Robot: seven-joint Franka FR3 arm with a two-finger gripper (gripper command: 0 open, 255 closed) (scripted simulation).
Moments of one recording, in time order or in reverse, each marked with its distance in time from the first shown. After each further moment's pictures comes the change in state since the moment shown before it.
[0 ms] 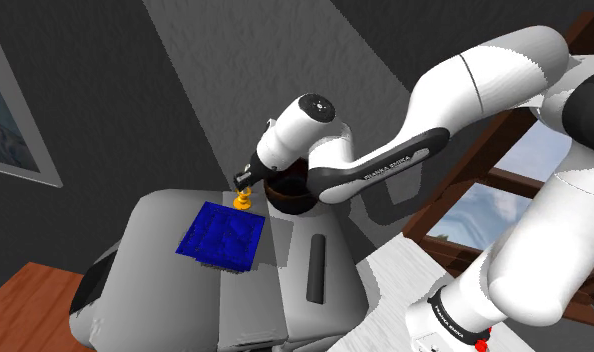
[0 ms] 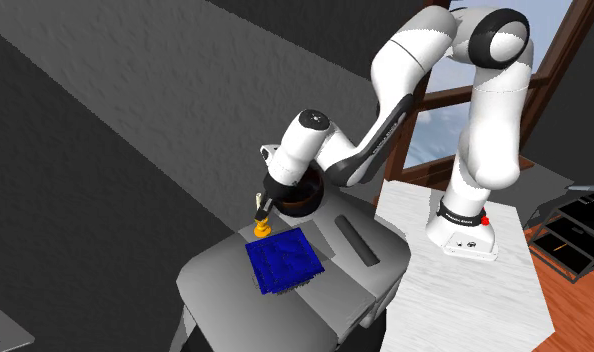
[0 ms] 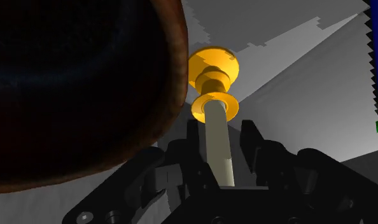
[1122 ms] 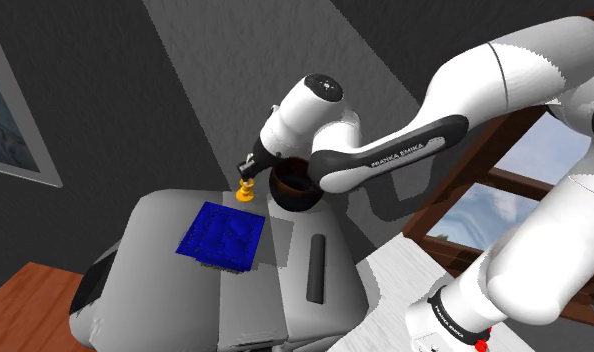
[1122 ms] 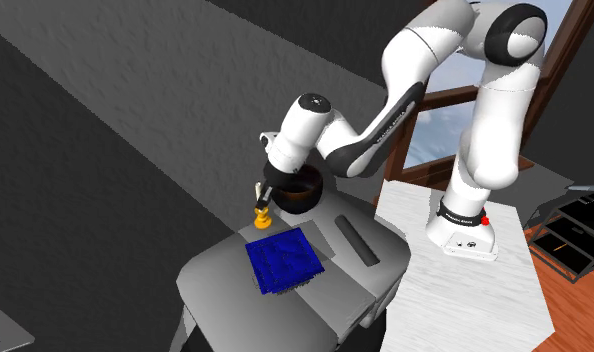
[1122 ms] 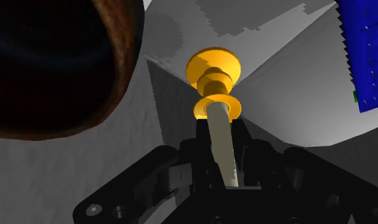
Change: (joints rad) arm -0.034 -0.079 0.051 0.003 0.147 -0.076 -0.122
